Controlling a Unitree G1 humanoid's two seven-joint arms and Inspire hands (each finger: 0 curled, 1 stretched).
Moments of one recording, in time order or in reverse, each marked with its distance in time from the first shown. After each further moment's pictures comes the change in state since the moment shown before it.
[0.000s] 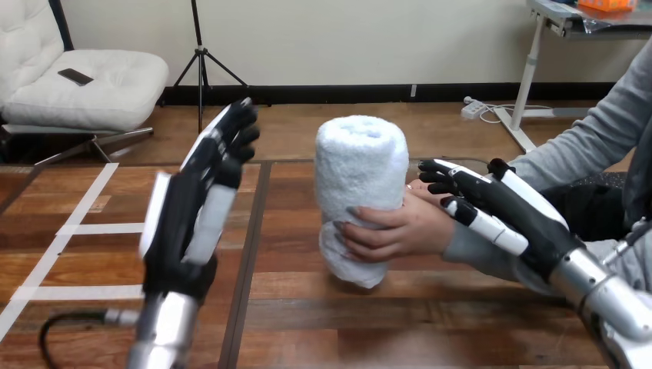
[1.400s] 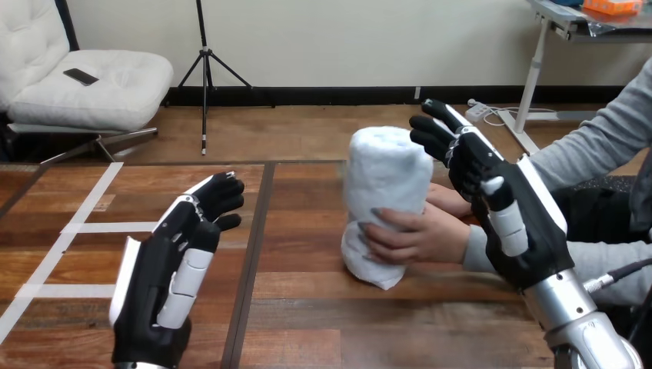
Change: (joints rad) left arm 0.230 0.011 0.025 -0.107 -0.028 -0.006 -0.037; right arm 0.312 0.197 -0.044 -0.636 0.262 0.155 -0.058
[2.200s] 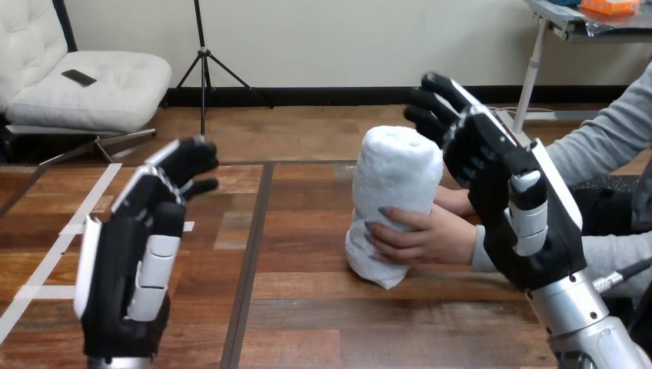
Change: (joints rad) left arm -0.013 -0.003 0.028 -0.059 -0.034 -0.166 -0.003; right arm 0.088 0.022 0.000 -0.294 0.070 0.112 0.028
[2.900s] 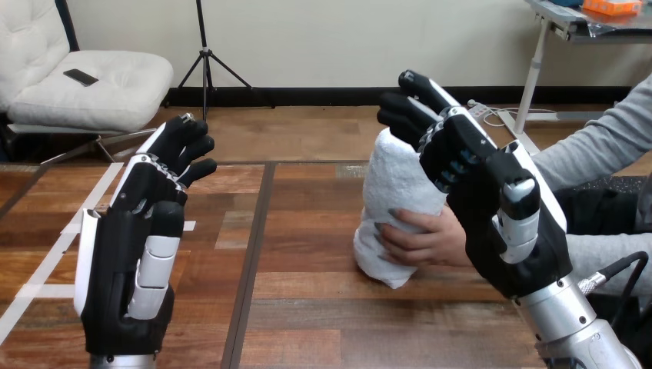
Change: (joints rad) left arm -0.009 -0.010 -0.016 0.000 -0.040 -0.023 -0.019; right arm 0.015 0.039 0.011 -0.024 0.025 0.019 0.085
